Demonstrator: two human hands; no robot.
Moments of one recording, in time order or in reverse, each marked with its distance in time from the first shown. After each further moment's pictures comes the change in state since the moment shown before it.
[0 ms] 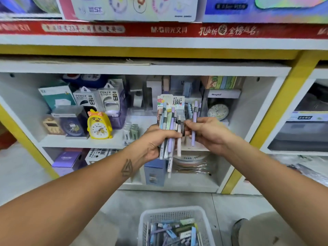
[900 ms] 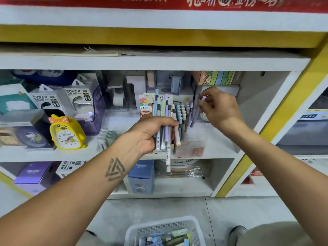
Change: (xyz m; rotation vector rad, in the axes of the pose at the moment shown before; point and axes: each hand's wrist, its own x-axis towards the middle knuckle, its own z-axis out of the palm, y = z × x) left_hand 0.071 0.031 0.027 -0.011 0.092 -0.086; right_hand 0.086 -0.034 -0.070 -1.070 0.412 -0.648
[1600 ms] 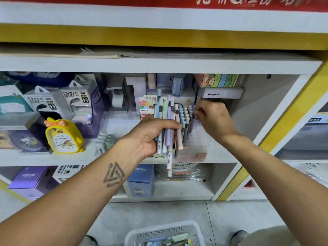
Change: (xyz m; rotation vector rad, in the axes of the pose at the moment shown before) left_hand 0.002 0.005 -0.001 -0.010 -0.059 -0.007; right_hand 0.000 0.010 0.025 -0.094 -0.097 -0.172
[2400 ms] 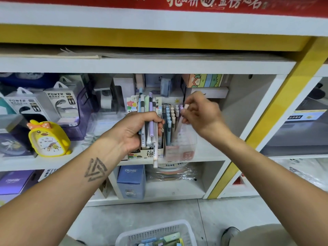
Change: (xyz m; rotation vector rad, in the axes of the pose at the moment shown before) left_hand 0.012 0.007 -0.007 -0.019 -0.019 -0.023; right_hand -0.012 -0.014 -0.021 0.434 -0.011 0.195
